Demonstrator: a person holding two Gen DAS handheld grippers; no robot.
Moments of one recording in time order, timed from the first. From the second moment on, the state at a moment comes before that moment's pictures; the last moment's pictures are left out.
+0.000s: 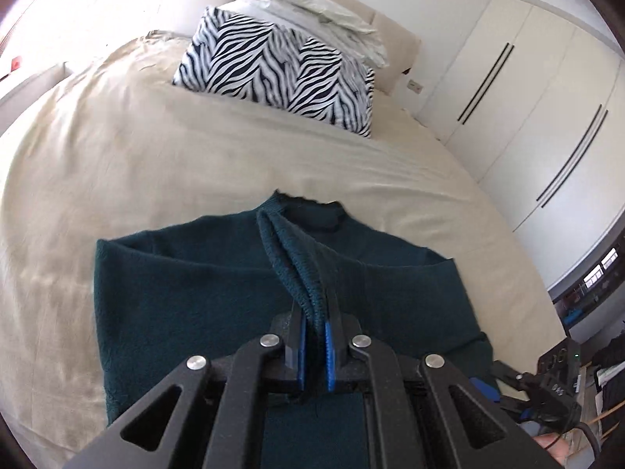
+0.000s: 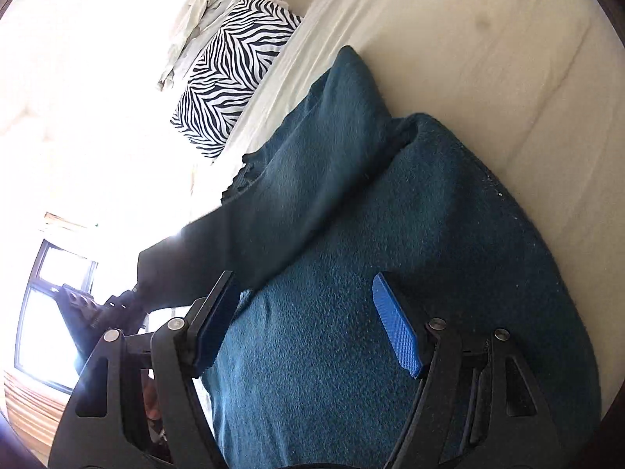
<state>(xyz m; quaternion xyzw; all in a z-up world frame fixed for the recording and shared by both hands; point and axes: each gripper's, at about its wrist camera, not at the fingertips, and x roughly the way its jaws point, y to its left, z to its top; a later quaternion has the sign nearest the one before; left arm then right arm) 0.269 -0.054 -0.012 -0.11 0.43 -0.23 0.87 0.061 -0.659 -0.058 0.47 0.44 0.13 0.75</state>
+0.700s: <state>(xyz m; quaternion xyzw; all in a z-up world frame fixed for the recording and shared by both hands) 0.276 -0.014 -0.115 -0.22 0.47 -0.24 0.82 0.242 -0.682 -0.062 0.50 0.46 0.14 0.72</state>
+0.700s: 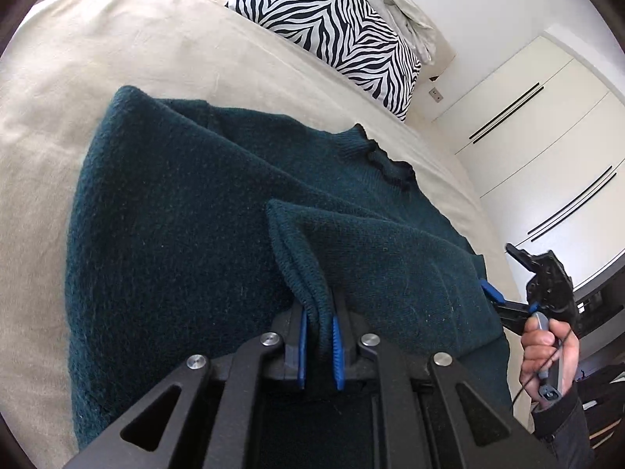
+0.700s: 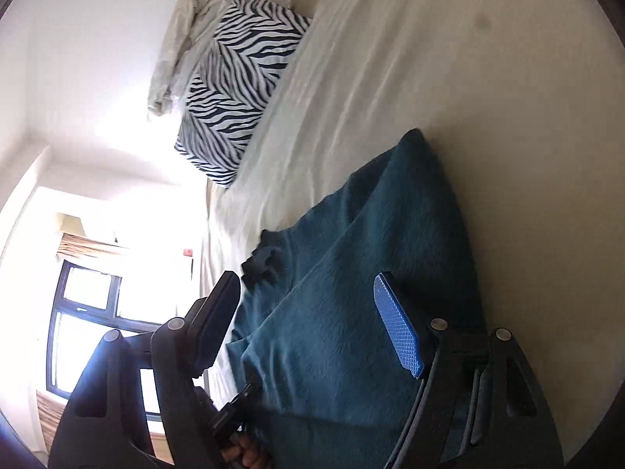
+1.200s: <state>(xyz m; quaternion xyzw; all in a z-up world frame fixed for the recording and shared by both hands) 0.282 -0.004 -0.112 -0.24 0.48 -0.26 0.80 0.180 -0.696 -0.073 0.51 0.46 0.22 0.69</state>
